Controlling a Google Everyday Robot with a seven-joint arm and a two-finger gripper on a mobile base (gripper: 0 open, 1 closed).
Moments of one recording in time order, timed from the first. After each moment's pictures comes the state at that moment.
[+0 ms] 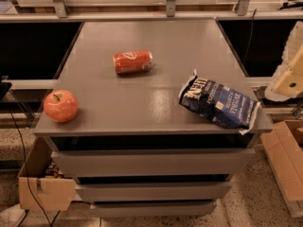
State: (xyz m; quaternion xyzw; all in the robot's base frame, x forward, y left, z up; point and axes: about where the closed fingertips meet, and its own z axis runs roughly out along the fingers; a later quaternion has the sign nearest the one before) arm 0.406 -0.171 1.085 -0.61 0.73 -0.13 0.27
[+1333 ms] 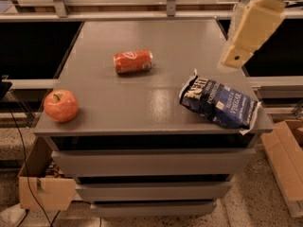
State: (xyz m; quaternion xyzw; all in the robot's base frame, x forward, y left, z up) arm 0.463 -0.123 1.087 -0.64 0.70 -0.12 0.31
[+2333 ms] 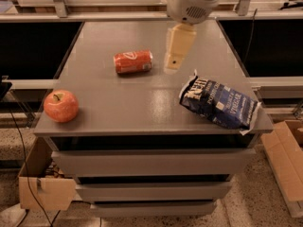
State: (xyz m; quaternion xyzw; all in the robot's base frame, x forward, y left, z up) arm 0.575 -0.044 0.997 -0.71 0.65 -0.05 0.27
